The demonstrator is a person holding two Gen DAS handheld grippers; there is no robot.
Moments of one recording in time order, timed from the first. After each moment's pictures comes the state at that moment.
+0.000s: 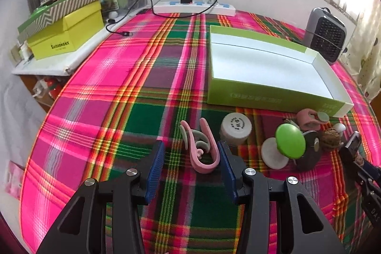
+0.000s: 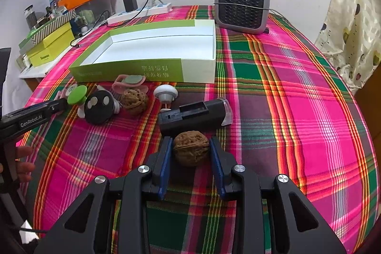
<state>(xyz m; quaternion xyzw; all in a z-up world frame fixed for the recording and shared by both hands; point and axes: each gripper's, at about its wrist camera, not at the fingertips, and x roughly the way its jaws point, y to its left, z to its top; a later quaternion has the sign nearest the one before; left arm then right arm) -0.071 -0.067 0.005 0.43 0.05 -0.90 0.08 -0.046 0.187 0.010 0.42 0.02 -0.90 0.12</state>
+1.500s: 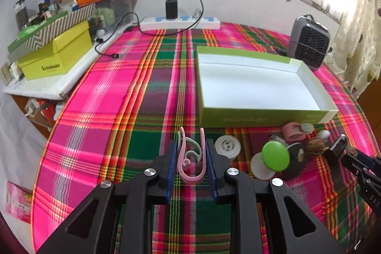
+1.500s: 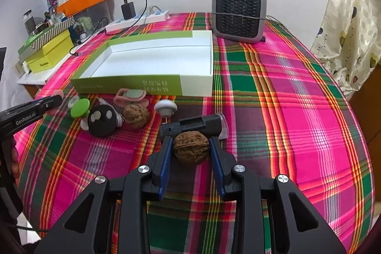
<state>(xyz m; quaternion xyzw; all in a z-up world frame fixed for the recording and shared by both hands) -0.073 -0.071 0.033 0.40 0.03 -0.91 0.03 -0.050 0.187 0.027 0.41 0.02 -0.91 0.11</state>
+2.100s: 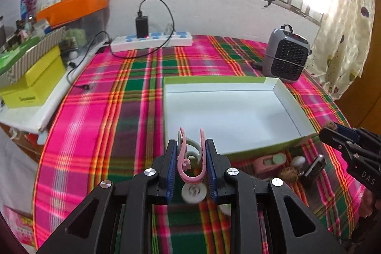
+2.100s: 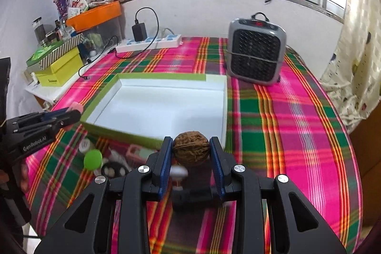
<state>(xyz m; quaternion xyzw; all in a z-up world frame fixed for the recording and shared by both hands) -0.116 -0.053 0.062 0.39 0.02 -0.92 -0.04 -0.104 0.172 0.071 0.37 0.03 -0.91 0.15</state>
